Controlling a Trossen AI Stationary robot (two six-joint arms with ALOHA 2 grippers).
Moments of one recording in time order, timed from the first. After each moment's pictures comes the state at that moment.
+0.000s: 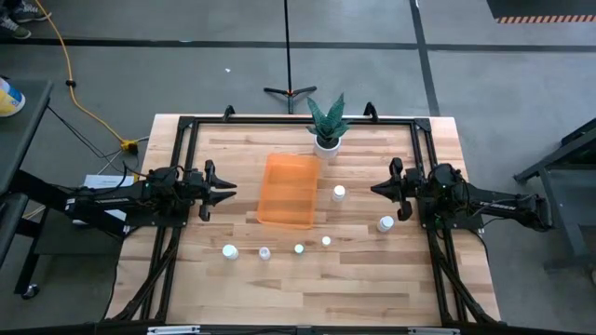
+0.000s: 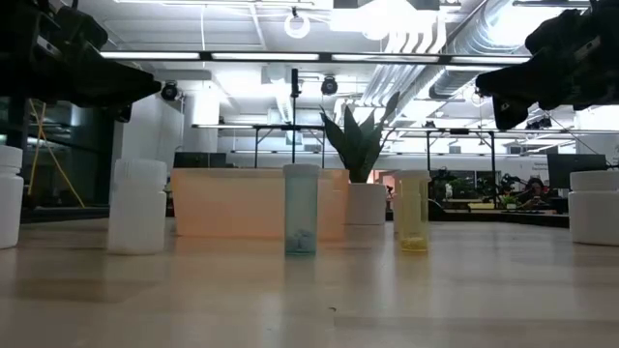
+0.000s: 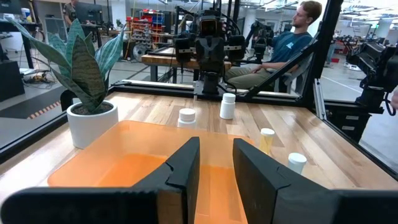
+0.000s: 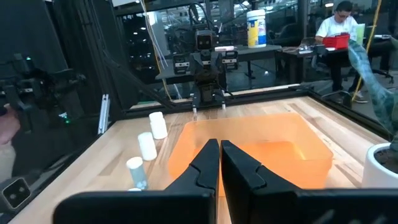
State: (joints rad) left arm 0.10 0.01 0.02 0.00 0.06 -0.06; right arm -0.26 0.19 0.01 0.22 -0.28 0.16
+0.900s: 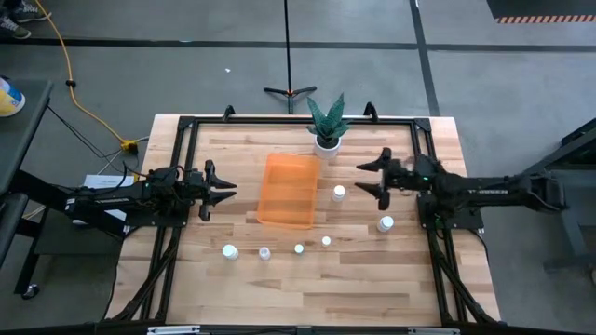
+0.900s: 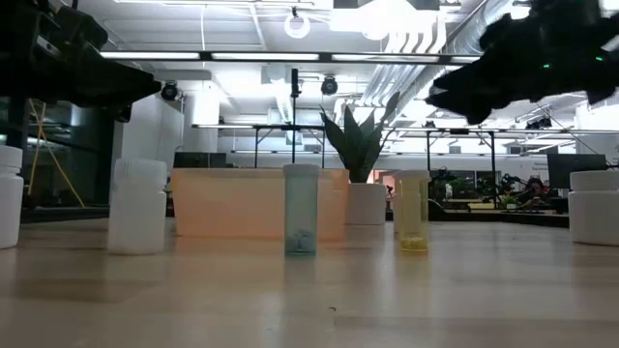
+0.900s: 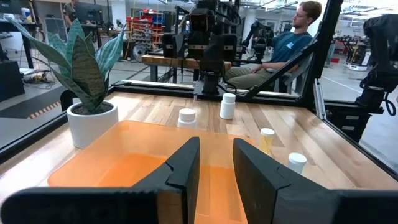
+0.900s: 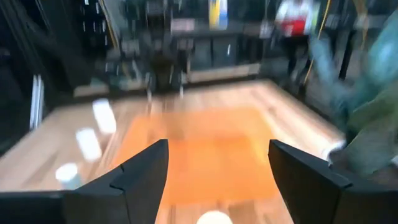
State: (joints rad) left arm 0.10 0.01 0.02 0.00 0.06 -0.06; right arm -0.25 0.78 0.19 0.48 -0.13 0.08
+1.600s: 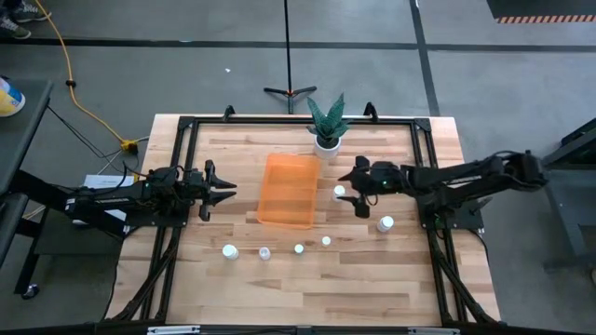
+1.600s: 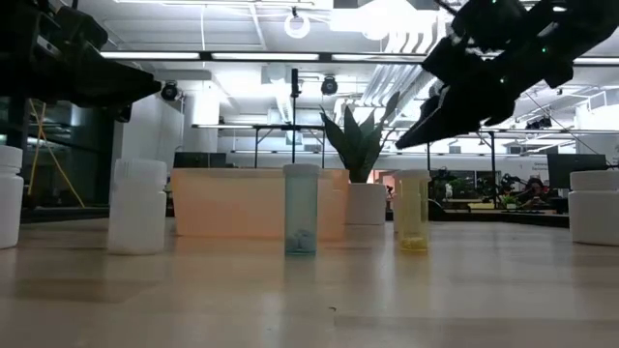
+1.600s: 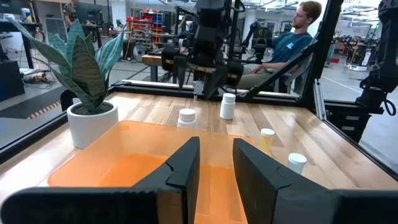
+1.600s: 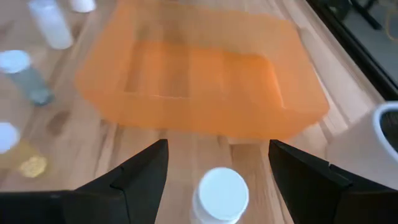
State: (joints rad) left arm 0.10 0.01 0.02 0.00 0.06 -0.06; right arm -0.11 1.19 0.46 0.20 0.02 -0.10
